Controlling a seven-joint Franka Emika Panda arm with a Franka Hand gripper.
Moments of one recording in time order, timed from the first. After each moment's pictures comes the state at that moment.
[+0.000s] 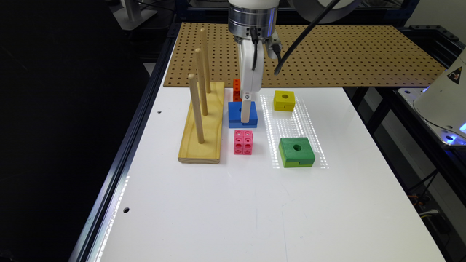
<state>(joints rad) -0.09 0.34 0.11 -2.31 0.00 2.66 0.79</state>
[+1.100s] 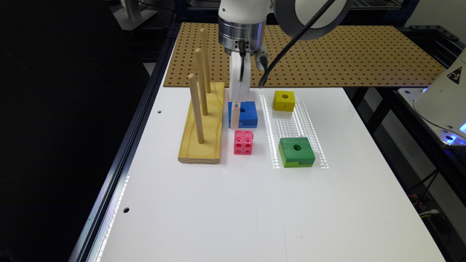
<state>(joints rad) -0.09 0.42 0.11 -2.24 0.00 2.70 0.79</state>
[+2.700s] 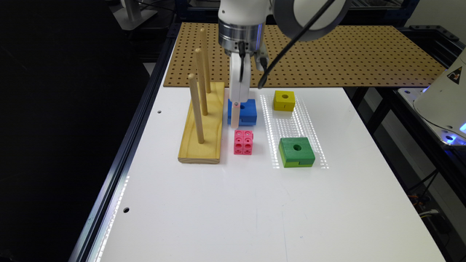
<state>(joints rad) -0.09 0.39 0.11 -2.24 0.00 2.66 0.79</state>
